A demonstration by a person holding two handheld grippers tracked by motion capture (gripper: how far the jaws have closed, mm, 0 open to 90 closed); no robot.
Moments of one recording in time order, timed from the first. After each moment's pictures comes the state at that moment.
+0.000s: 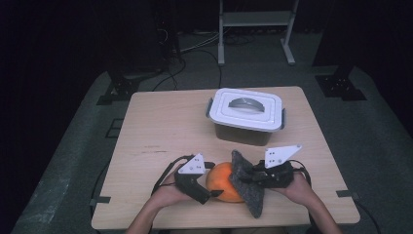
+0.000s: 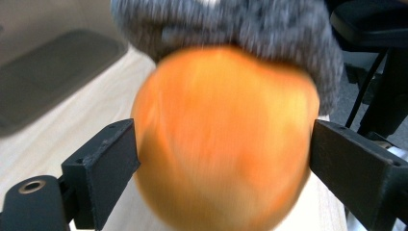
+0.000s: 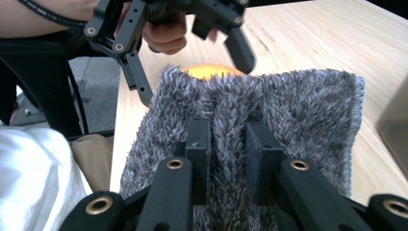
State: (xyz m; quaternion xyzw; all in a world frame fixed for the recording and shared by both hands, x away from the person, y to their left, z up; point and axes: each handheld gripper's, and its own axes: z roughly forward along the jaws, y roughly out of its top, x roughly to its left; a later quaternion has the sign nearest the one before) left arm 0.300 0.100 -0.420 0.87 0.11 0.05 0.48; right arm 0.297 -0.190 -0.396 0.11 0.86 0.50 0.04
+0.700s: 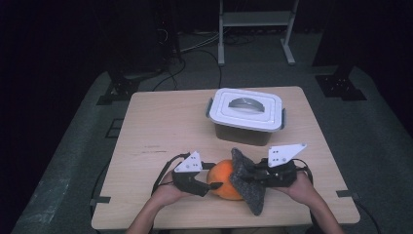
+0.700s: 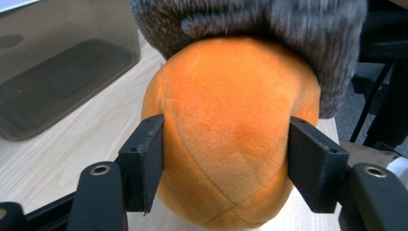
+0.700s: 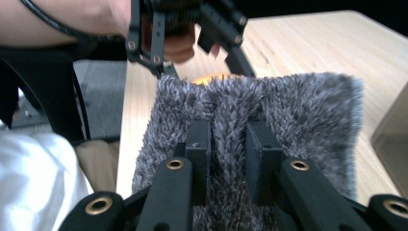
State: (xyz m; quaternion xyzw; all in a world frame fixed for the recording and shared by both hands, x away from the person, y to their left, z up) left arm 0.300 0.104 -0.414 0.86 0.12 0.07 0.49; right arm 0.292 -0.191 -0.384 0.10 0.85 0.51 0.05
